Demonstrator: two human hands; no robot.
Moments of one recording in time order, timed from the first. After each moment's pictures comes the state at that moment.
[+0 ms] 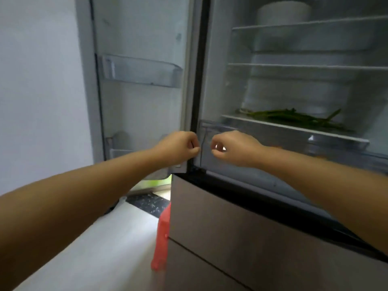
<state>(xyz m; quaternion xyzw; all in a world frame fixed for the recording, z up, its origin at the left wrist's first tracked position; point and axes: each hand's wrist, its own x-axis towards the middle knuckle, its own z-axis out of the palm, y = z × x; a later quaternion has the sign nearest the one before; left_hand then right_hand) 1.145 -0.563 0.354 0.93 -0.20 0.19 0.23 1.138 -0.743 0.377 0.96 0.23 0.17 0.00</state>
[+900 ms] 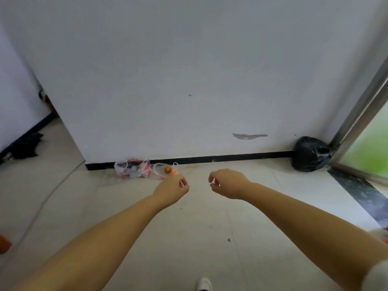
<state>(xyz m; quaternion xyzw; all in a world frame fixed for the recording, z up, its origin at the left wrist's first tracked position) 0.653 0.067 0.076 0.87 0.40 0.07 0.28 0.832 -0.029 0.096 0.76 0.64 -0.11 -0.03</state>
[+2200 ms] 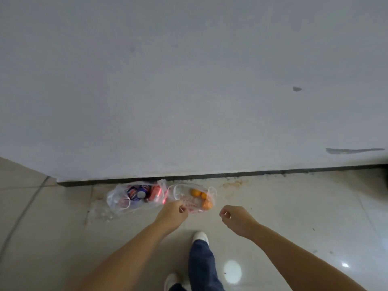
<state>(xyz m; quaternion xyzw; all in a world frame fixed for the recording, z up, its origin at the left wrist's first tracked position) 0.783 0.852 -0.224 0.72 0.49 -0.11 0.47 0.968 0.732 -0.210 0.80 0.40 -0.45 -0.02</state>
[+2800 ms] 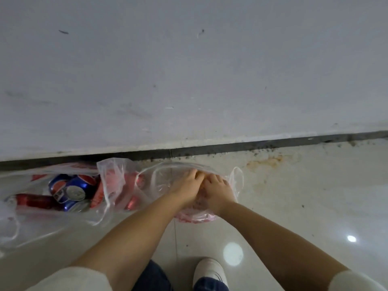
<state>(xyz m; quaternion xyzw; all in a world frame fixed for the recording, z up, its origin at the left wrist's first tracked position) 0.916 0.968 -0.739 0.84 0.36 -0.18 0.37 1.011 0.880 -0.739 0.80 0.51 -0.32 0.03</state>
